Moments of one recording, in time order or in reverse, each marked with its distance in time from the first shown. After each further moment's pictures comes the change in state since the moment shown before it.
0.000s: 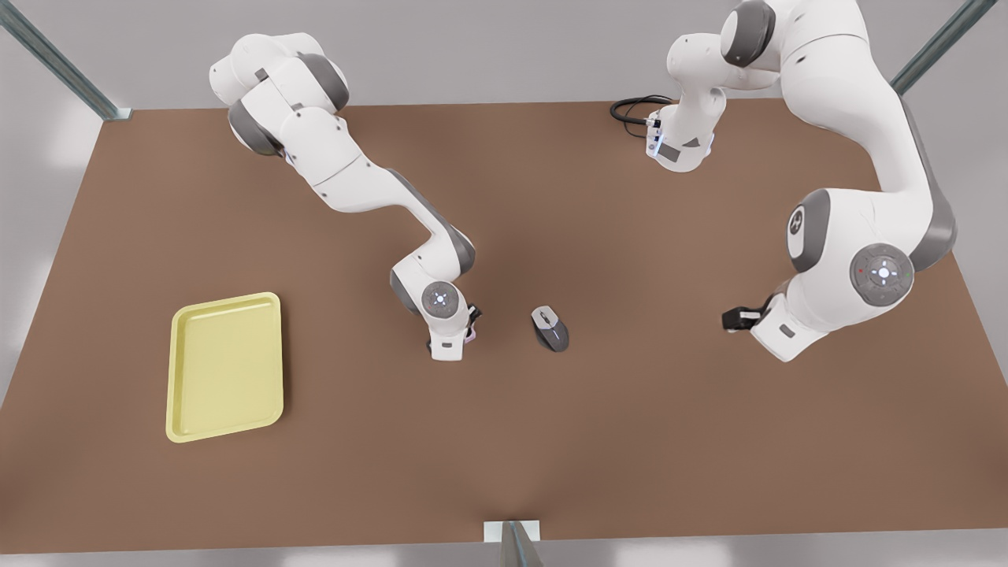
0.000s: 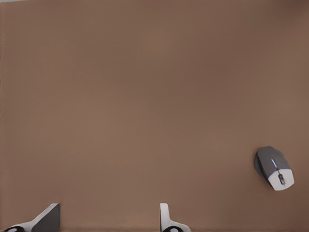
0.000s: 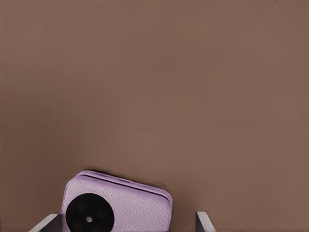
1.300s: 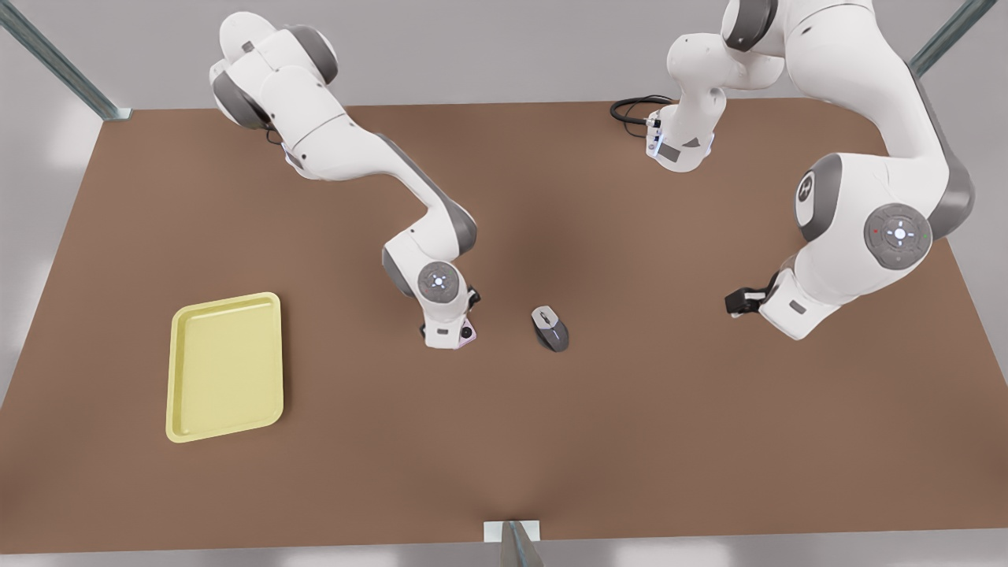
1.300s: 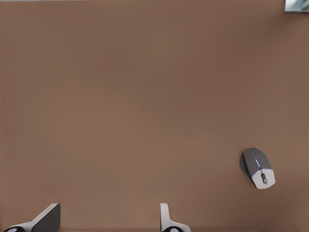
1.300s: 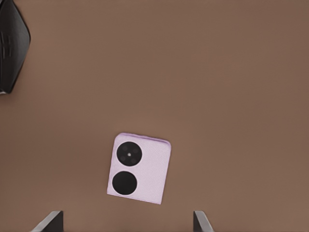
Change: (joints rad) left arm -0.004 -0.068 -0.018 0.000 -0.004 -0.041 -0.078; right arm 0.009 -0.136 0.000 0.054 0.042 -0.237 0.035
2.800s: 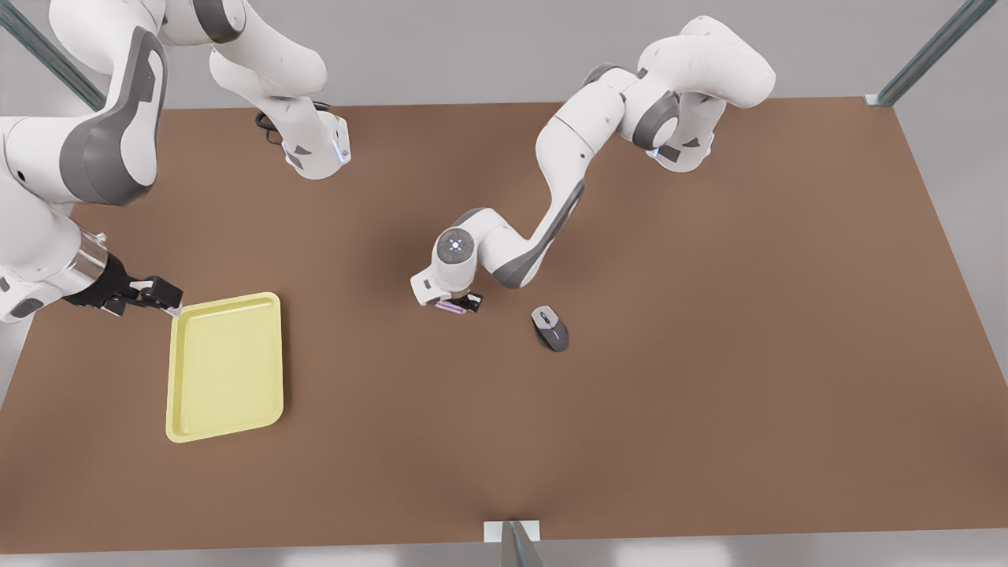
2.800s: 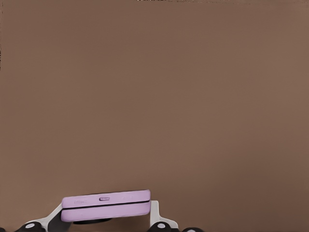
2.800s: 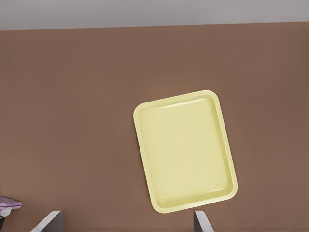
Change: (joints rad) left arm -0.829 0.740 0.143 0.309 -0.295 0.596 -0.296; right arm -0.593 -0.428 -0.094 0.250 0.029 -0.524 0.035
